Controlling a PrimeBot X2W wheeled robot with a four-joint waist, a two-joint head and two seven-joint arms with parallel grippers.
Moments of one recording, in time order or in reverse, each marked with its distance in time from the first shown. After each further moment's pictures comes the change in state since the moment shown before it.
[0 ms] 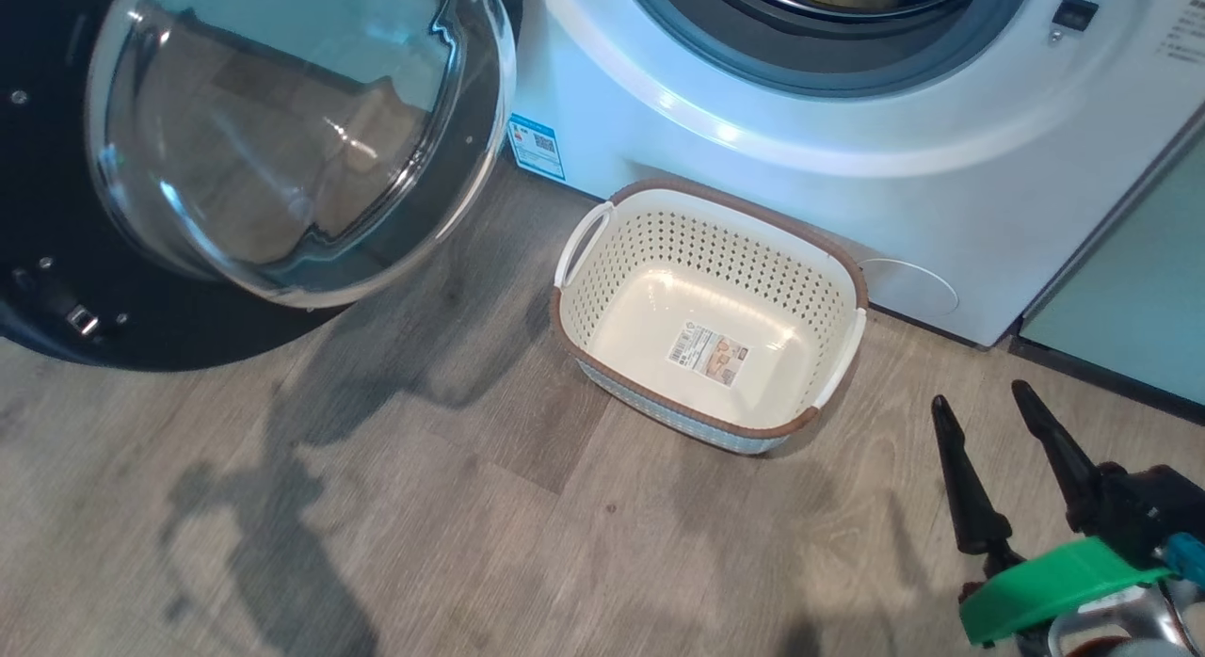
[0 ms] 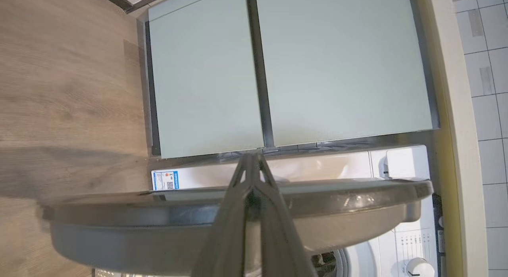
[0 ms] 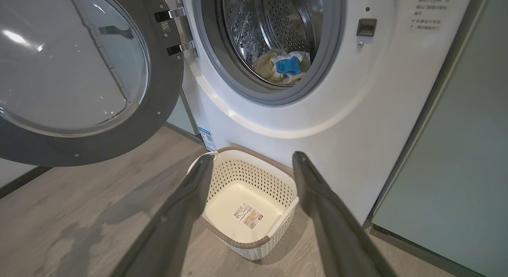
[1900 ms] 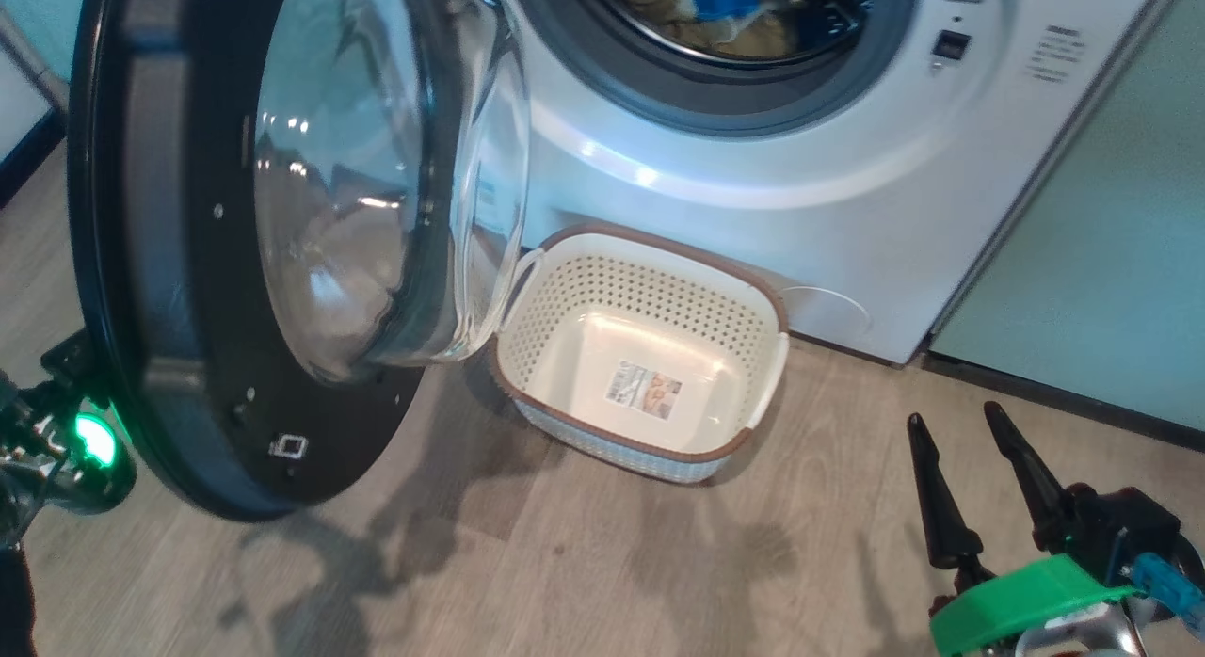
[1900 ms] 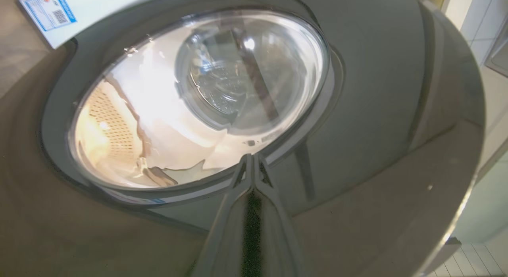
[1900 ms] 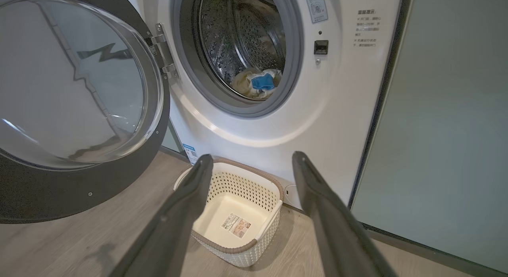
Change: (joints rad) left arm 0.339 -0.187 -0.072 -0.540 -0.166 0.047 0.414; right arm 0.000 0.047 0.016 0.094 0.011 0.000 -0.084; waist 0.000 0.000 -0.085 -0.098
